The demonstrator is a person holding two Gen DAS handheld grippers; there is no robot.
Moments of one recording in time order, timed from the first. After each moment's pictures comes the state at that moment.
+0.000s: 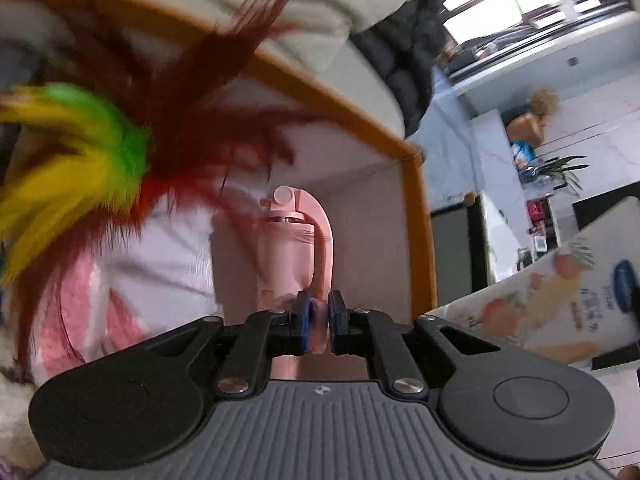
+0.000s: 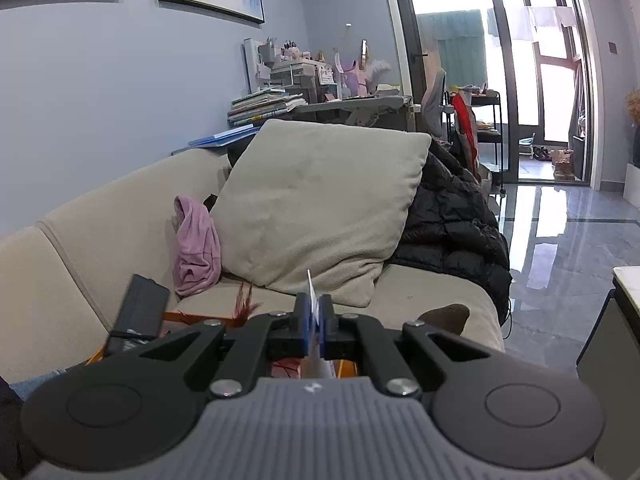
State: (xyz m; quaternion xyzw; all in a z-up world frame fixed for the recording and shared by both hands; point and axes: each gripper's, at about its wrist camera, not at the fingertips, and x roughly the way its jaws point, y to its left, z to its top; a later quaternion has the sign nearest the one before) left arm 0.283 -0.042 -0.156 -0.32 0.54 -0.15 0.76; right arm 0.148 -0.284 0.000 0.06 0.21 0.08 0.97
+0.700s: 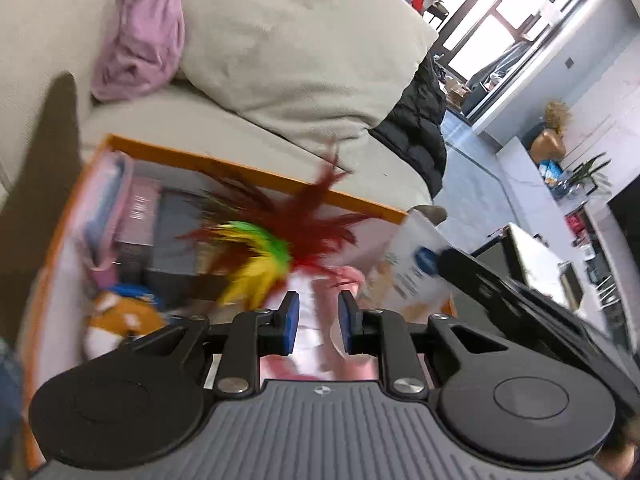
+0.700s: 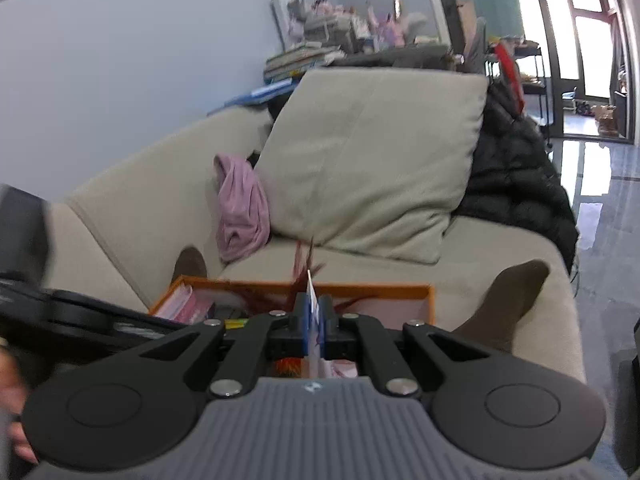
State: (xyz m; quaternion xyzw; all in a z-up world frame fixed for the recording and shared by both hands) left arm 0.205 0.019 -0.060 -0.20 0.45 -0.09 0.87; right arm 0.195 -0.238 -0.042 0.09 0.28 0.15 0.95
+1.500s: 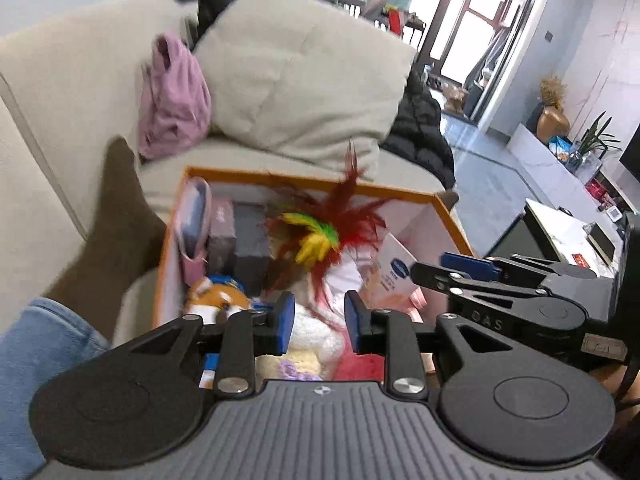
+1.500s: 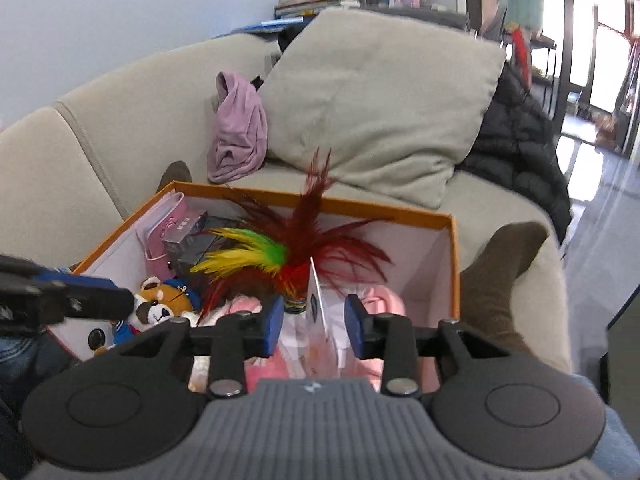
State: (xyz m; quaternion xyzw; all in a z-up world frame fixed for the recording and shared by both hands) left arm 0.124 0.033 -0.027 -0.09 0.39 -0.07 0.91; right arm 0.163 -0.203 -0.064 -0.01 0.32 0.12 0.94
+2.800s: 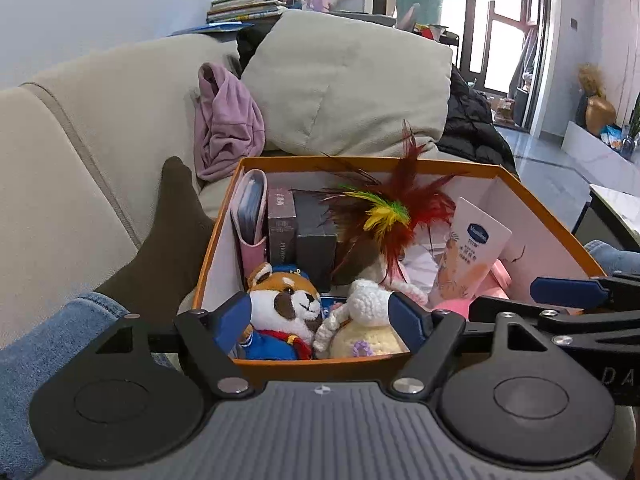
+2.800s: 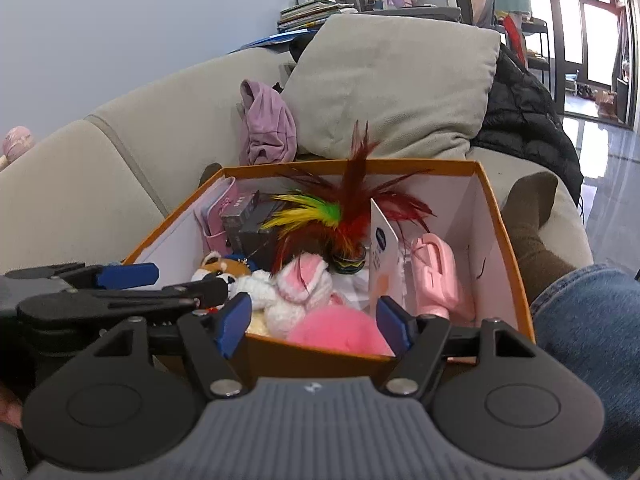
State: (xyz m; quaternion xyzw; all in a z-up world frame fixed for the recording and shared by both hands) left arm 0.109 0.022 -0.091 0.00 0.34 0.01 0.94; right arm 0.111 -0.186 -0.088 0.07 0.32 0.14 0.93
